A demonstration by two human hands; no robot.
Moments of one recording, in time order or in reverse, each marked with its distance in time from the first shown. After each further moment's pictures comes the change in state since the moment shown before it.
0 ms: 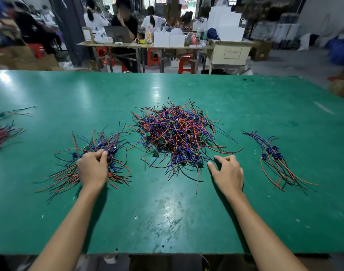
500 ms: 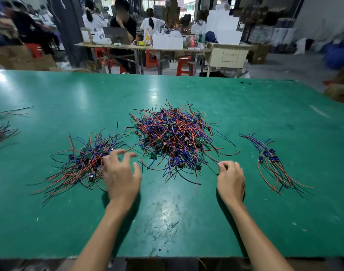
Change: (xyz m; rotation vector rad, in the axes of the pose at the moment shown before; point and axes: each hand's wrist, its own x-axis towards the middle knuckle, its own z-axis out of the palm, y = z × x) left_hand -0.079 0.053 0.022 0.213 0.031 0.385; right_hand -0.012 0.006 -0.004 0.196 0.157 0.100
